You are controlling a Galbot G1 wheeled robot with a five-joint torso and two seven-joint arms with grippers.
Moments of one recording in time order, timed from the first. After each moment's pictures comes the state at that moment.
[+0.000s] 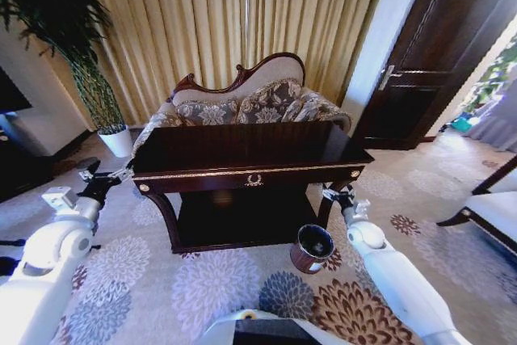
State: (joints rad) left arm 1.39 -0.86 -0.91 -2.05 -0.75 0.28 -0.15; right arm -1.12 0.93 0.42 1.67 0.62 -0.07 0.15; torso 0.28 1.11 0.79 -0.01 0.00
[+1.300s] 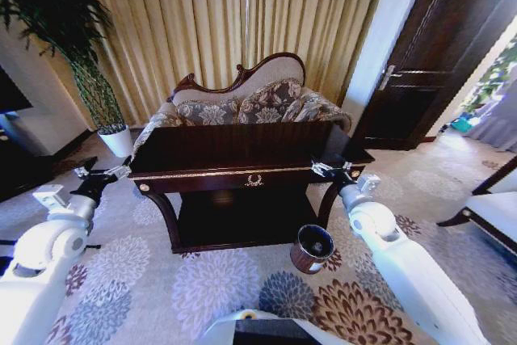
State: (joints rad) left arm 1.40 -0.84 -0.94 -2.07 -0.77 0.29 -0.13; right arm -1.11 0.91 0.44 1.95 0.72 -0.21 0.23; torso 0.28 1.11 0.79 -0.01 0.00
